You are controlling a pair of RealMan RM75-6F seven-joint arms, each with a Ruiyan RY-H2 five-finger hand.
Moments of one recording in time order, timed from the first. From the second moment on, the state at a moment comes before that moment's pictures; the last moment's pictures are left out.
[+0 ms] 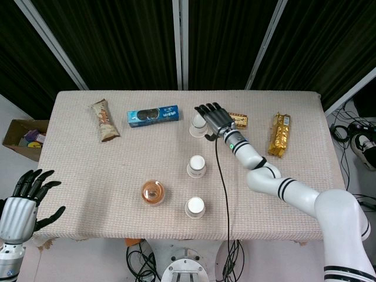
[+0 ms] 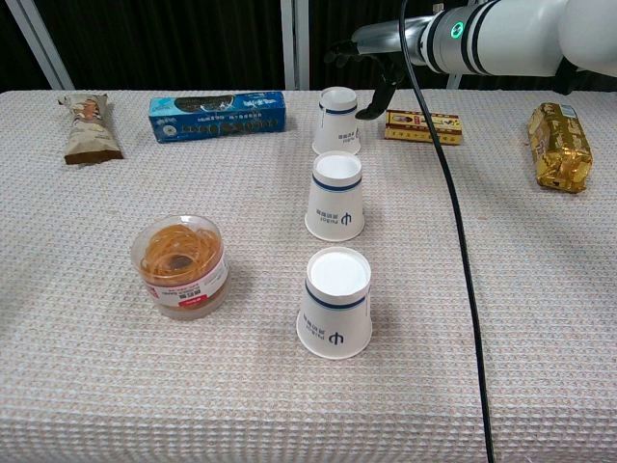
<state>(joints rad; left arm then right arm) 0.01 -1.18 0.01 -1.61 1.75 1.73 -0.01 1.19 -1.62 0.25 -0.98 -0.86 0.47 -0.23</state>
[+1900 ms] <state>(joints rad) 0.04 -1.20 0.01 -1.56 1.73 1.76 -0.04 0.95 -1.22 0.13 -1.63 -1.41 0.81 -0.04</state>
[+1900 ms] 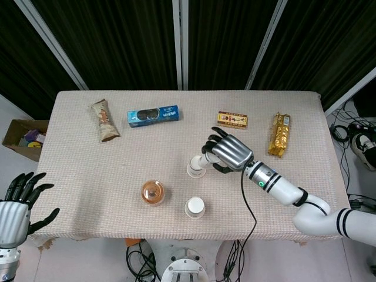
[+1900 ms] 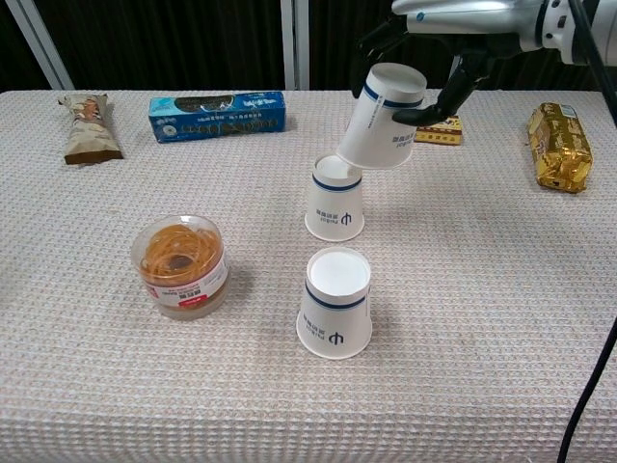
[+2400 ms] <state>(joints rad) 0.05 -1.20 0.01 -1.55 1.71 1.76 -0.06 1.02 -1.32 0.15 -1.56 -1.39 0.74 -0.13</state>
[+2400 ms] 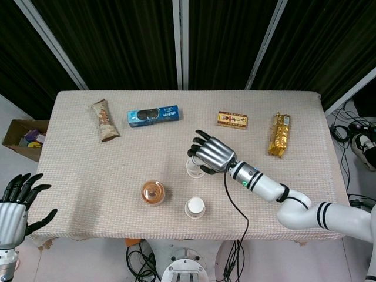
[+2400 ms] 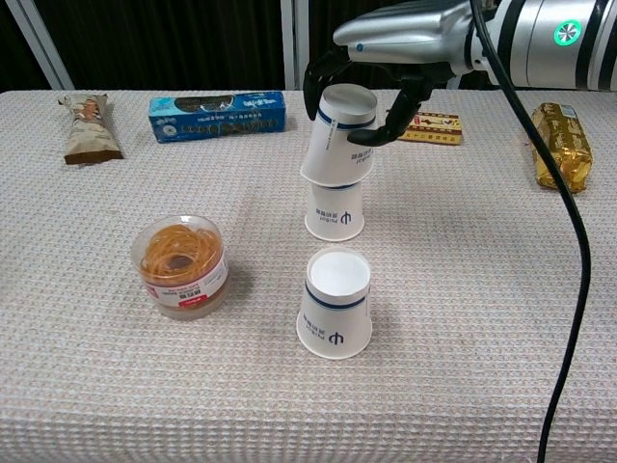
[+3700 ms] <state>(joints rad) 0.03 -1.20 0.01 -1.57 1.74 1.75 -0.03 0.87 -1.22 -0.08 -1.76 -1.69 0.86 -0.10</state>
